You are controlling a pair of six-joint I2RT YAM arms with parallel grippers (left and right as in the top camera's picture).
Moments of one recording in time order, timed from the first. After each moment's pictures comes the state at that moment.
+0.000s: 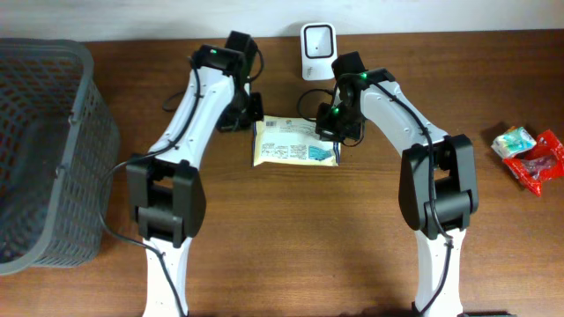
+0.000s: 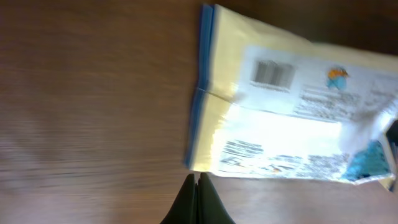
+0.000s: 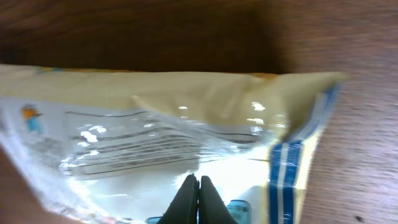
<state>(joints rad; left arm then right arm) -0.31 2.29 2.12 -1.32 0.10 -0.40 0.26 2.27 1.81 -0.95 -0.35 0.45</state>
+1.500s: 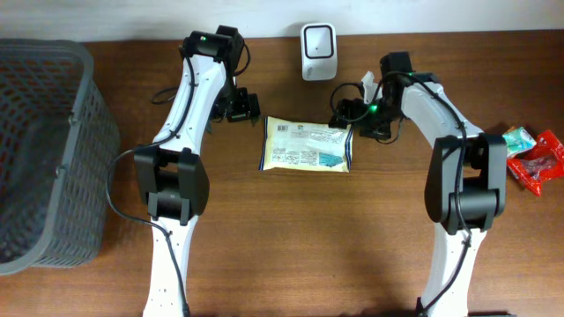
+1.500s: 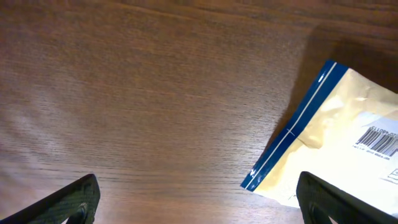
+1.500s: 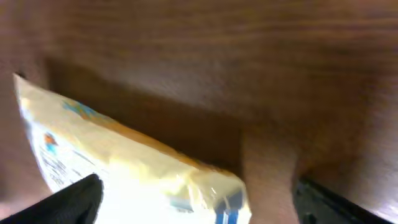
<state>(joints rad) -0.24 2.51 2.46 -1.56 0.04 -0.39 0.06 2.26 1.71 -0.82 -0.53 0.15</state>
